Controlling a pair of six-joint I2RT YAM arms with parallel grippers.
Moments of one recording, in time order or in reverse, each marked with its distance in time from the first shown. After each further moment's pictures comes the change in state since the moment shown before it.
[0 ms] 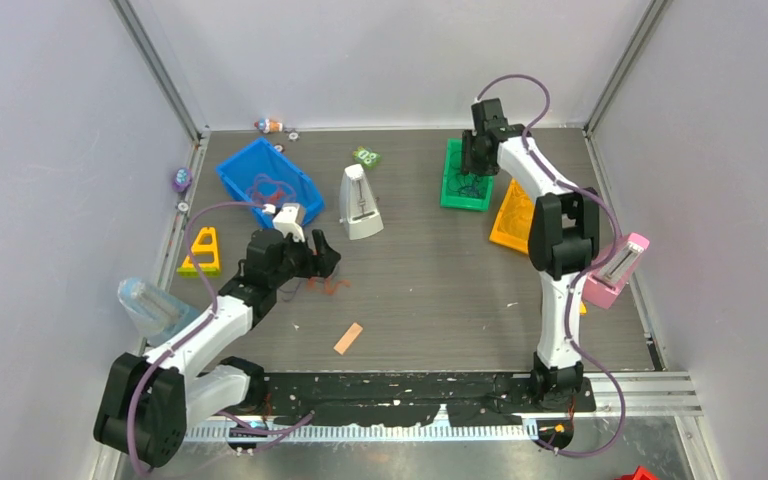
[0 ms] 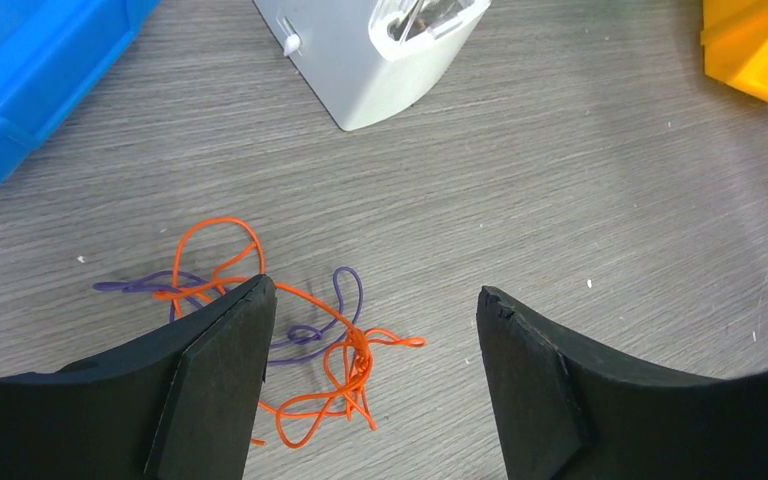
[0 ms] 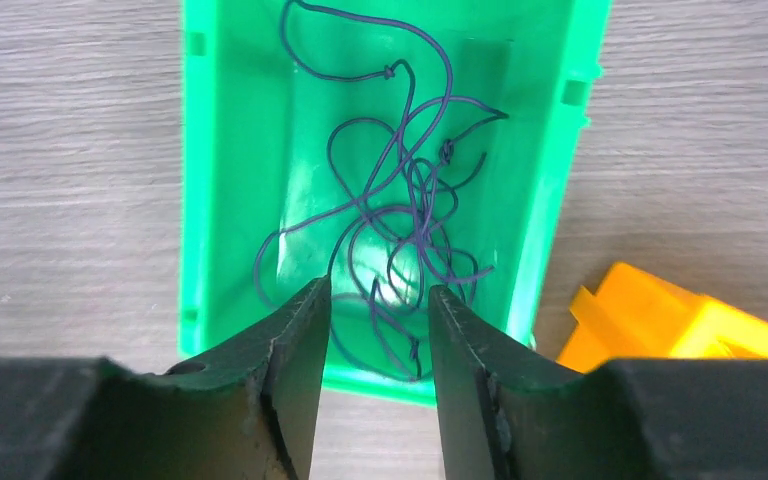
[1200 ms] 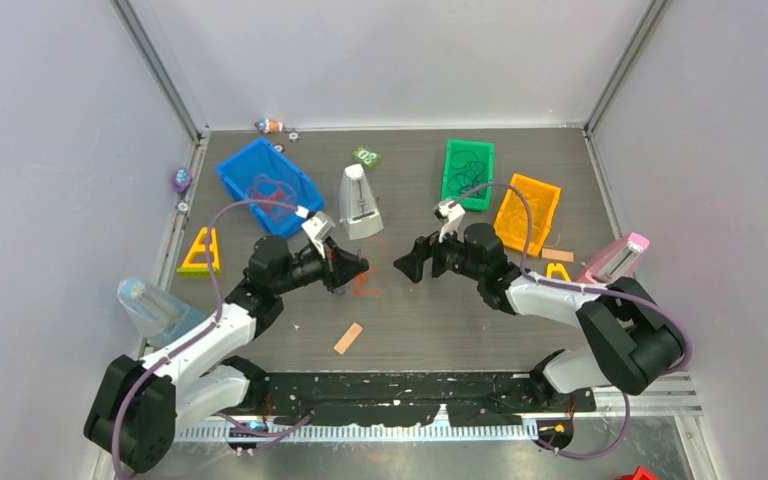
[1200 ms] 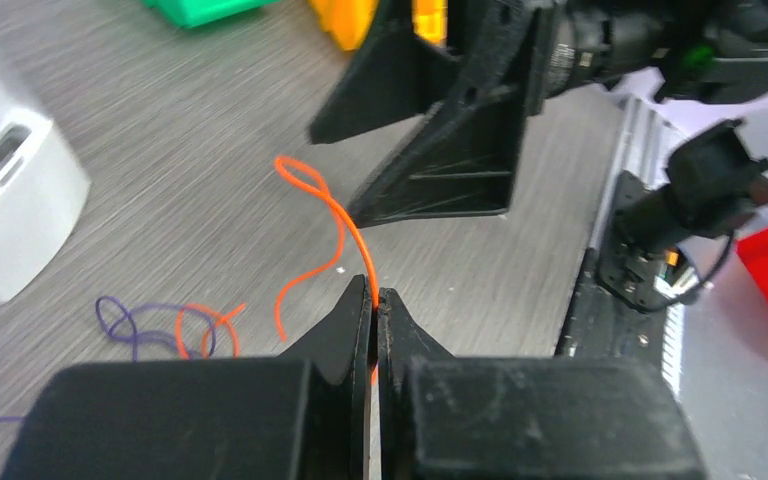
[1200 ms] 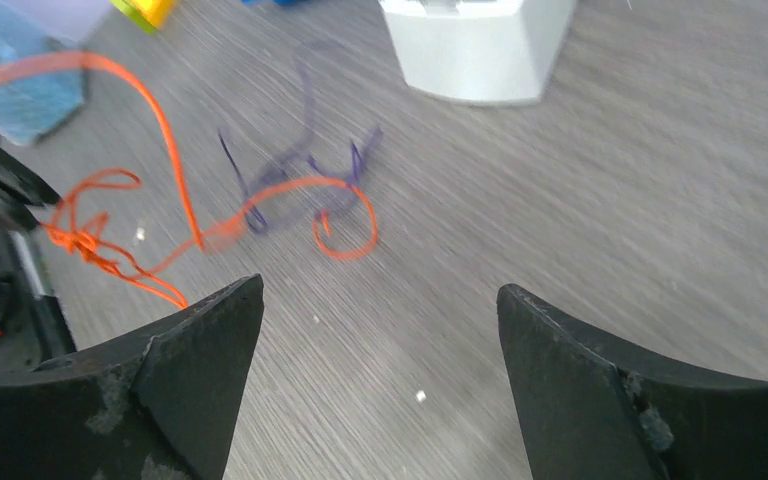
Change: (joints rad) left arm -0.126 -0.050 -0.031 0.249 0.419 0.060; right arm 0.381 -0.827 -1.402 1.177 -0.394 0.065
